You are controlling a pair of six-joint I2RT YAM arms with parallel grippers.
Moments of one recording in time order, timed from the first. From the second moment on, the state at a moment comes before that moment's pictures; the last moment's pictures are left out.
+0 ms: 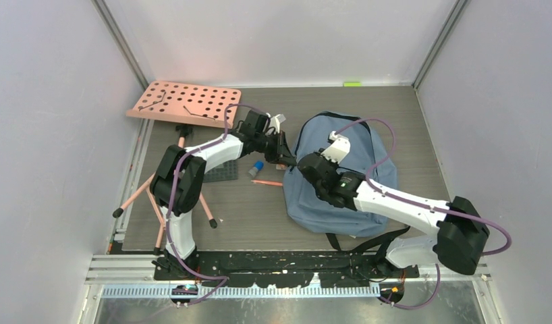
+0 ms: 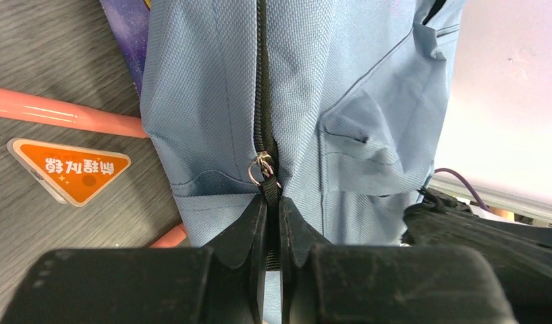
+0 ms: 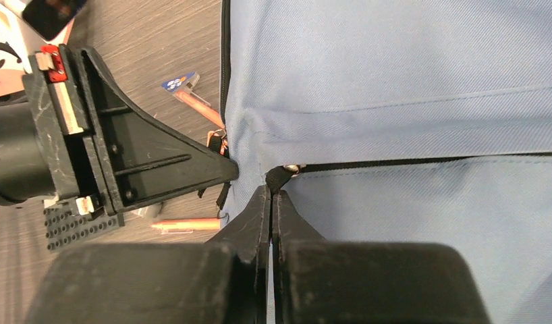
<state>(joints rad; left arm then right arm) -0.53 1.92 1.30 -0.17 0.68 -0.61 0.93 1.32 0.87 -0.30 0.79 1.01</state>
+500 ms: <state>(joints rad) -0.52 1.92 1.31 -0.21 0.66 -0.57 0.73 1.26 0.87 -0.41 0.54 0.91</state>
